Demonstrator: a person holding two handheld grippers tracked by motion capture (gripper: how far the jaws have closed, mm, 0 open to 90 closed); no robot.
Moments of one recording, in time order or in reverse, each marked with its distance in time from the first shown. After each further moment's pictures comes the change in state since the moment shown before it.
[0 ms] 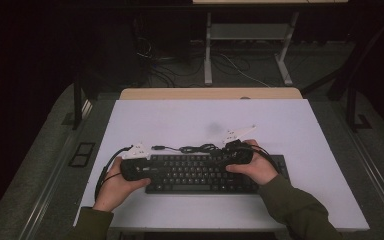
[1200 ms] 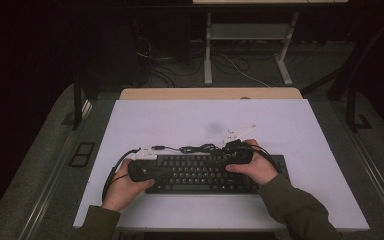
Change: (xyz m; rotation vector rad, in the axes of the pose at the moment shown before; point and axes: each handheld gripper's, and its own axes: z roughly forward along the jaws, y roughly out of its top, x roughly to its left) left arm -0.002 -0.004 0.020 0.093 -0.024 -0.016; right arm 0.001 0.001 0.000 -0.006 -0.002 0.005
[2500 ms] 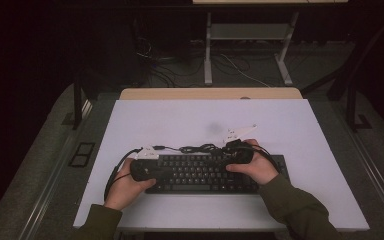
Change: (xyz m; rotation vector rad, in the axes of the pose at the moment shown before) left arm 0.001 0.002 0.004 -0.002 0.002 0.009; right arm 0.000 0.001 -0.001 -0.002 -0.002 0.000
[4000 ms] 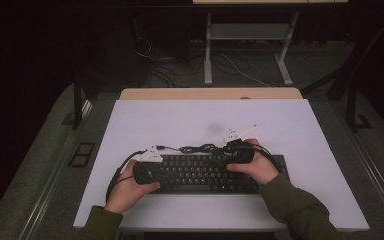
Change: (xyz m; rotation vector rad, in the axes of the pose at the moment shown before) left arm -0.018 0.007 -0.001 0.001 -0.093 0.030; right arm -0.001 0.000 -0.002 -0.005 -0.004 -0.001
